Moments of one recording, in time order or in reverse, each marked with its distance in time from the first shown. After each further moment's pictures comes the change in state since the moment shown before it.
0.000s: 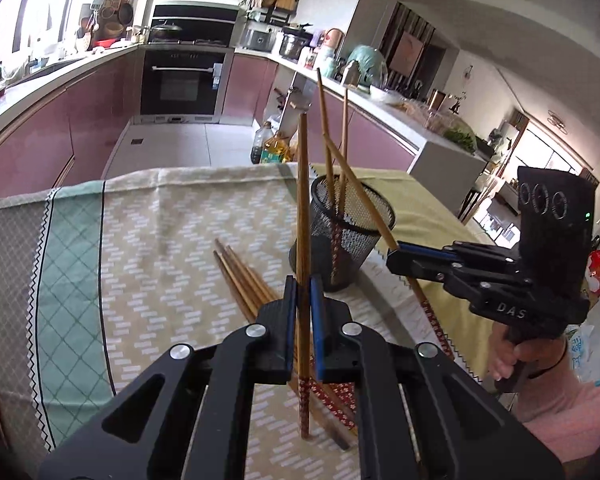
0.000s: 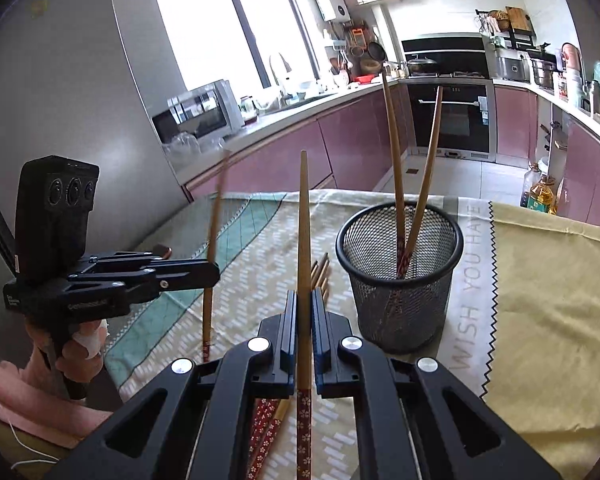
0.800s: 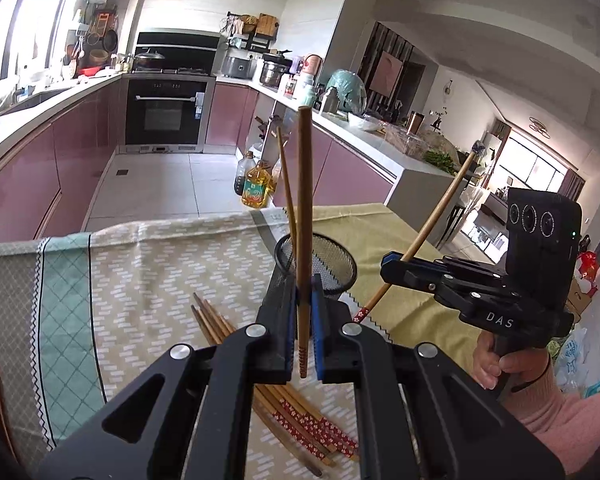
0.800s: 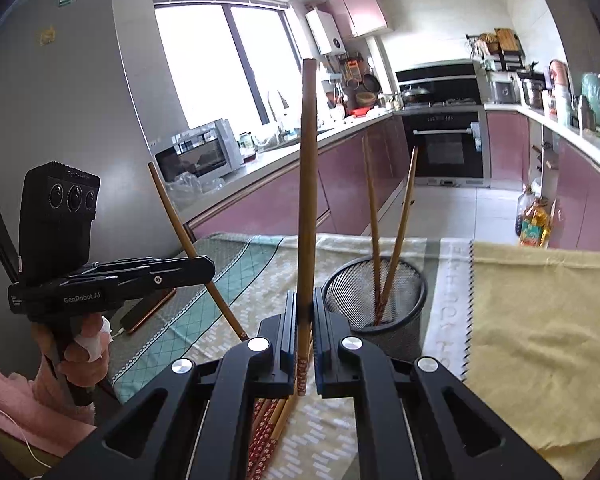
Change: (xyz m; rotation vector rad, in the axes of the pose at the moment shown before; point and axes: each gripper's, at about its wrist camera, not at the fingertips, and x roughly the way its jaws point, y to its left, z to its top) left arm -0.017 -0.023 0.036 0.050 -0.090 -0.045; right arm -0.040 -0.002 0.024 -0.016 -0.134 -0.024
